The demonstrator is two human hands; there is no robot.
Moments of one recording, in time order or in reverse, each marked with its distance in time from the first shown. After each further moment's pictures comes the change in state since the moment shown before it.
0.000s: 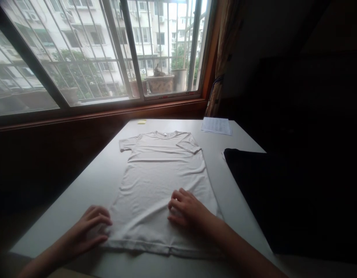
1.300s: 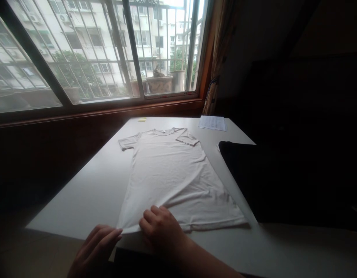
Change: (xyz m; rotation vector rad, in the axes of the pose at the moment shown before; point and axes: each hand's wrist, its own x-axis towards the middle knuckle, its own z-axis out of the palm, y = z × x) left_hand -0.053 0.098 0.072 0.083 0.463 0.211; right_hand -0.002 -0.134 0.058 -0.218 0.043 -0.114
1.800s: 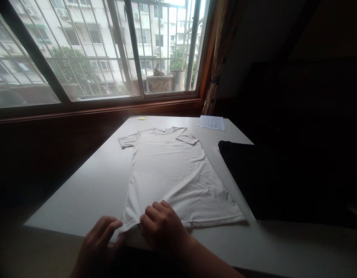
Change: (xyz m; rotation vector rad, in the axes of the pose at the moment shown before) left_hand 0.004 -0.007 0.018 0.243 0.032 -0.101; right_hand 0.002 -0.007 -0.011 -0.033 0.245 -0.007
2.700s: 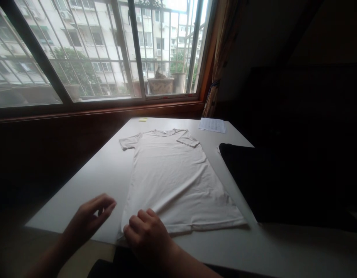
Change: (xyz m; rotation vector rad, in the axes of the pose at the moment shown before) left_hand 0.054 -0.053 -0.043 -0.280 -0.227 -0.211; right_hand 0.020 -0.034 0.033 -0.029 0.027 -0.065
